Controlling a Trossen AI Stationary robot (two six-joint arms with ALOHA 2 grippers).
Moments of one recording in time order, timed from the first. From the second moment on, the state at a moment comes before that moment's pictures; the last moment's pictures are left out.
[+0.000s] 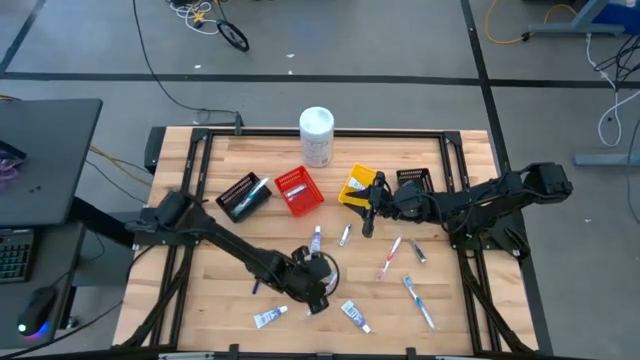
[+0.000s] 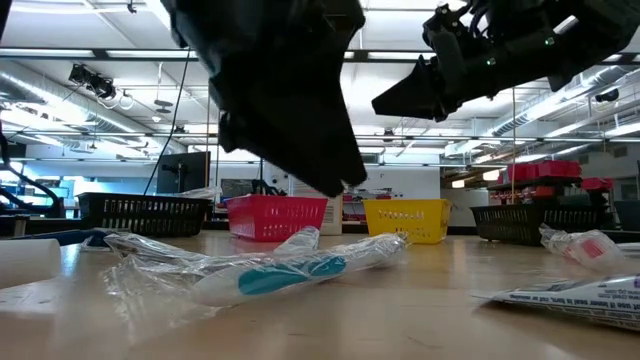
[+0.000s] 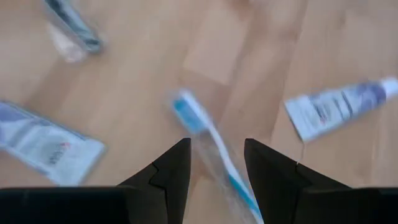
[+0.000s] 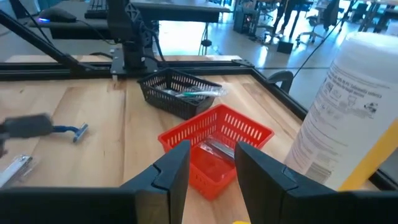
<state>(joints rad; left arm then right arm) -0.48 2.00 1.34 -0.28 -0.39 -0.76 0.05 1.35 0.51 0.61 0.30 0.00</state>
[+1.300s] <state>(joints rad) -0.60 2.11 1.35 -0.33 -0.50 -0.88 0.09 1.35 0.51 0.43 0.05 0.35</state>
